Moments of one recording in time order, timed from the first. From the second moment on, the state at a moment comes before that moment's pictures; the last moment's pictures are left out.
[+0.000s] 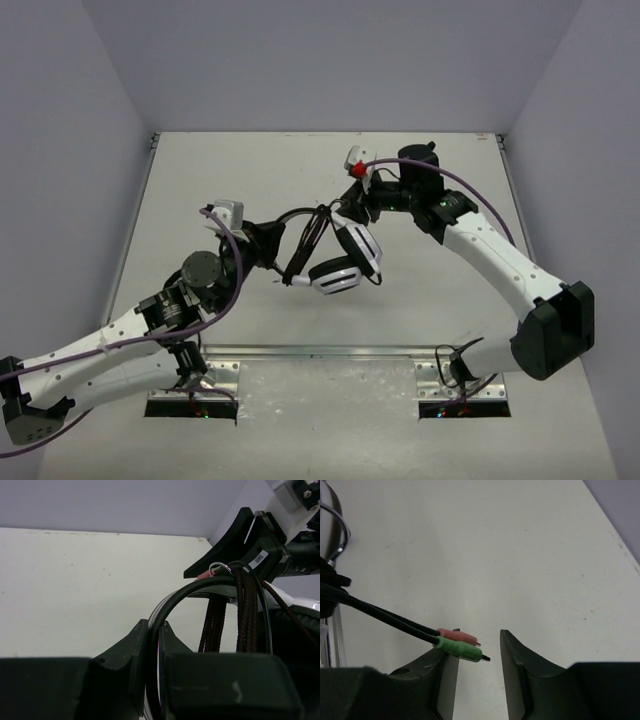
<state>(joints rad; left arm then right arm) -0.97 0.68 0.68 0.04 -0.57 -0.34 0.48 1.38 1.17 -0.24 -0.64 -0.41</state>
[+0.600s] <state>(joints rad) -0.93 0.90 0.86 -0.12 -0.71 -0.53 0.29 1.48 1.08 -0.24 -0.44 -0.17</state>
